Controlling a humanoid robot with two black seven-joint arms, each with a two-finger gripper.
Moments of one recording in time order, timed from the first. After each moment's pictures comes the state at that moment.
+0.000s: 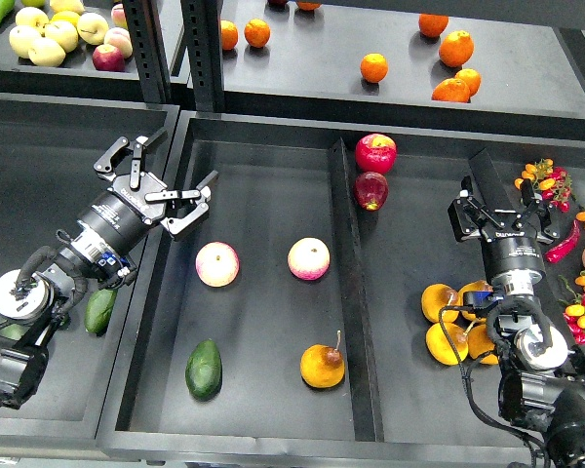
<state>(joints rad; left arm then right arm) -0.37 0.15 -1.23 -1.00 -0.28 -0.49 0.49 0.40 0.02 1.58 0.61 0.27 0.58 -0.14</state>
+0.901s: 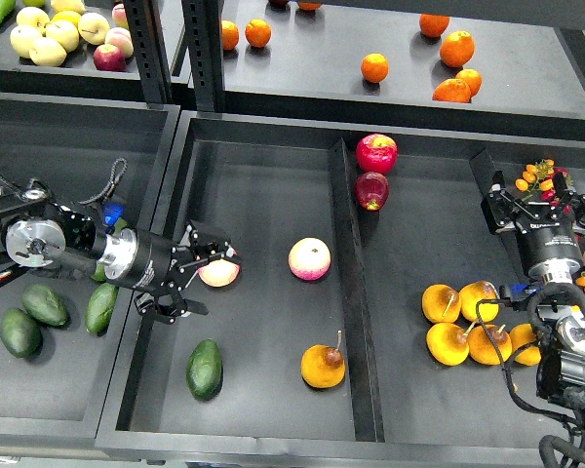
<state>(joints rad) -0.92 0.48 -0.20 -1.08 0.20 -0.49 0.49 0.49 -0.11 1.58 0.48 0.34 0.58 -0.22</state>
